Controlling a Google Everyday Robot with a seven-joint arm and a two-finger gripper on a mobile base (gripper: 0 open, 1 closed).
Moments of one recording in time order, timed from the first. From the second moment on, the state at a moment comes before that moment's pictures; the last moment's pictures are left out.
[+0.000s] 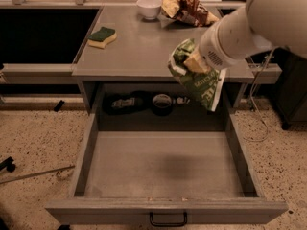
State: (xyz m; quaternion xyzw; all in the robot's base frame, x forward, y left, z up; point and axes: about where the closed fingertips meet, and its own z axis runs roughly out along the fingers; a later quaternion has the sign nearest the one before) arm 0.583 -0.102 0.940 -0.46 0.80 0.00 0.39
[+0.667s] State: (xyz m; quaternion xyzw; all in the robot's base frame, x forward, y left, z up) arm 0.577 -0.084 0.844 -0.48 0.80 0.07 0.36
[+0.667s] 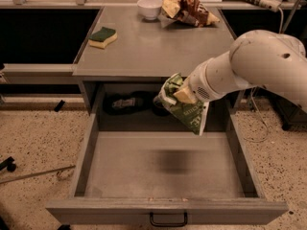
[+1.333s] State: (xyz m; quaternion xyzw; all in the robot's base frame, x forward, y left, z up) arm 0.569 -0.086 0.814 -0.45 0.81 0.09 0.35
